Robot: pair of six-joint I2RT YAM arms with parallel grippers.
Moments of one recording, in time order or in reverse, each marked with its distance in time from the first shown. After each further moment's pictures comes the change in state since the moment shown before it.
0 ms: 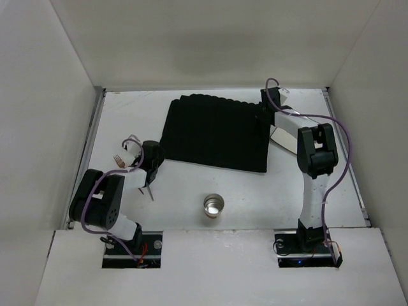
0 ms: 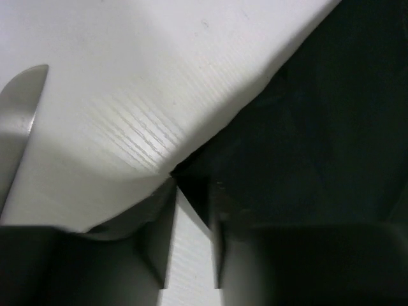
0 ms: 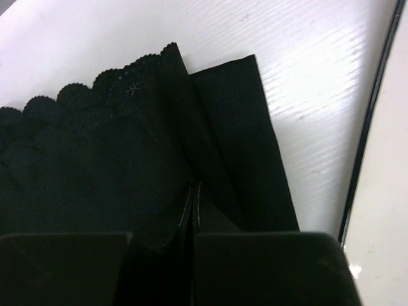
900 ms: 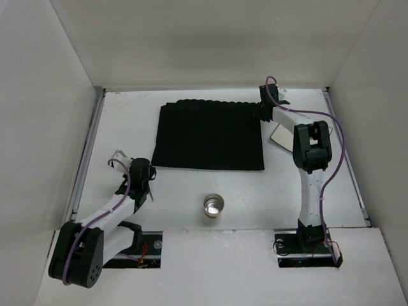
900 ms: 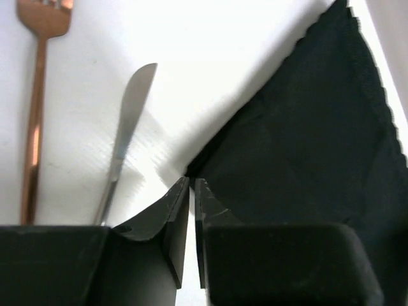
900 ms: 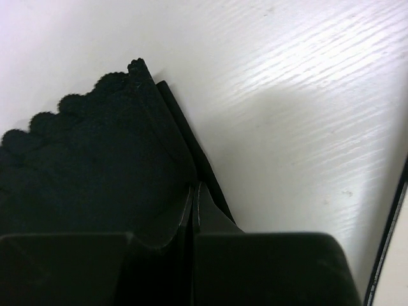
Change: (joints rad) left arm -0.003 -0.476 -0.243 -0.132 -0.107 -0.012; right arm -0.017 0.111 0.166 -0.114 -0.071 0.019
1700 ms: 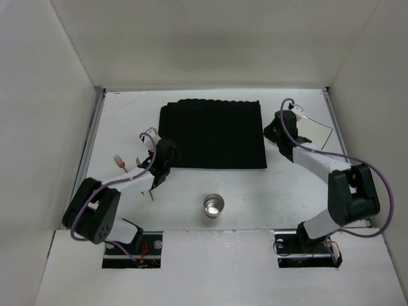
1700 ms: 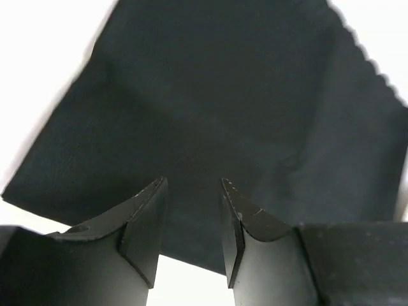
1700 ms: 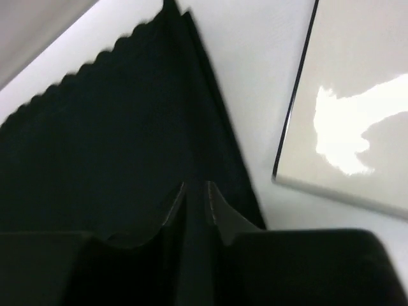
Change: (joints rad) left arm -0.220 0.321 0.318 0.018 0.042 0.109; right arm 0.046 -0.656 -0.732 0.338 0.026 0.004
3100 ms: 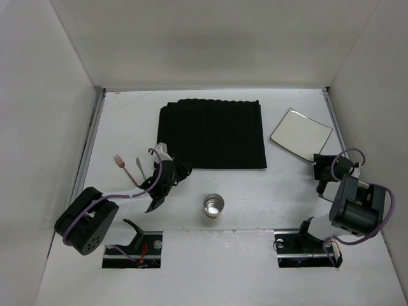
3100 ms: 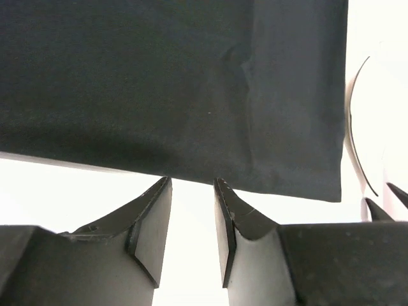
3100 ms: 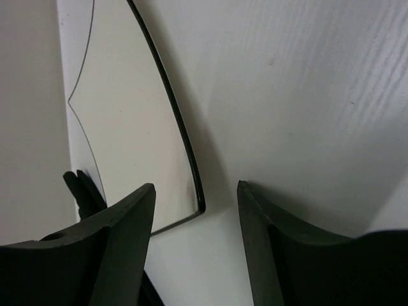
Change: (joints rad) left arm -0.145 -0.045 -0.289 0.380 0.171 -0.014; right arm -0.718 -0.207 -0.738 0.562 -0.334 0.414
